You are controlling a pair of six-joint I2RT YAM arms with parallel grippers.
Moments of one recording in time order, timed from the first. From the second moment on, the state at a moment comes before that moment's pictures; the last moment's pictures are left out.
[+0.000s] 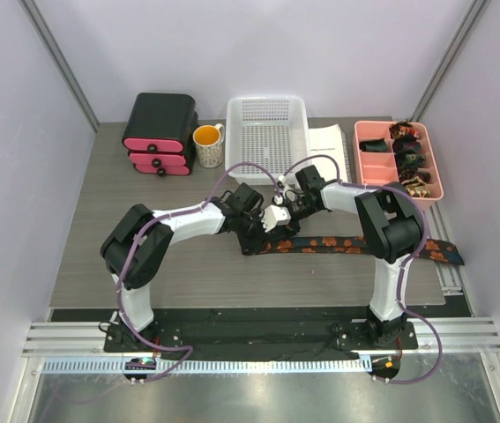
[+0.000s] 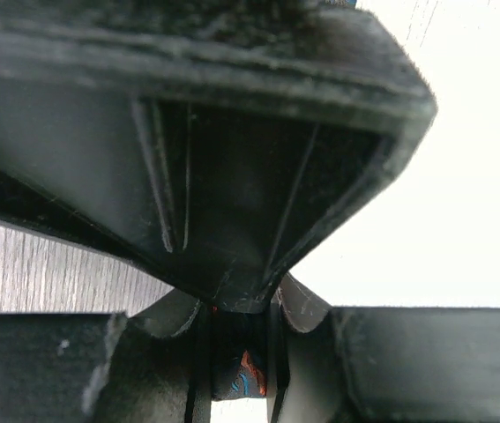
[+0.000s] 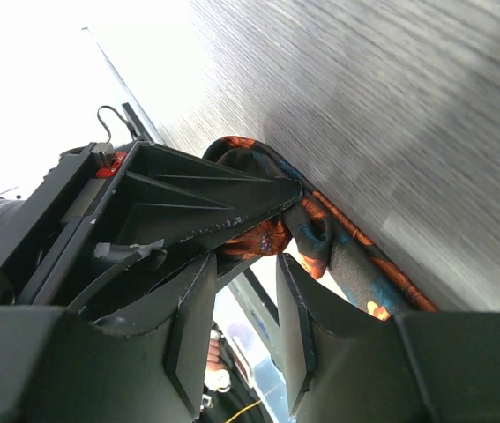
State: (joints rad) left arm -0.75 1.86 1.15 -0.34 0.41 0.42; right arm 0.40 1.98 1.16 -0.37 -0.96 0.46
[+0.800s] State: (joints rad) left arm -0.75 1.87 1.16 -0.35 0.40 0.42; right arm 0.39 2.02 1.18 -0.36 -0.93 0.36
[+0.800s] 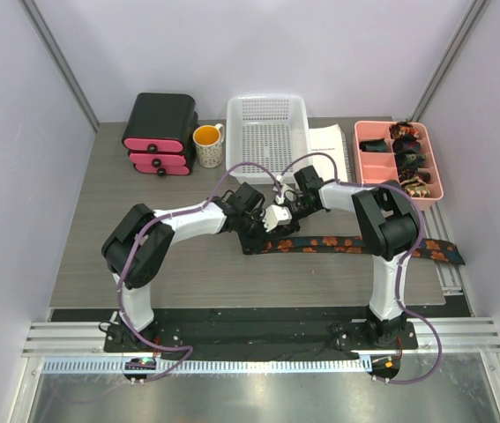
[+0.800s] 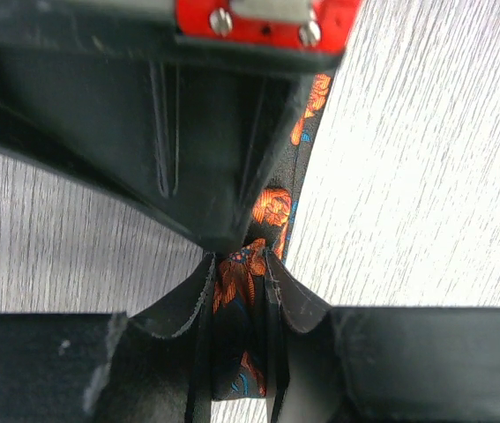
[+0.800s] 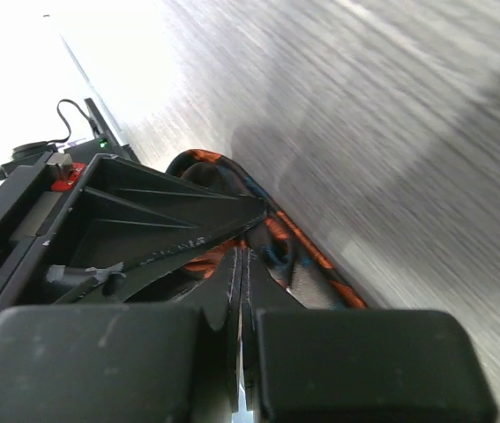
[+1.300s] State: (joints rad) left arm -0.75 1.87 1.17 -0.35 0.40 0.42; right arm 0.38 2.01 1.18 -0.39 -0.96 0.35
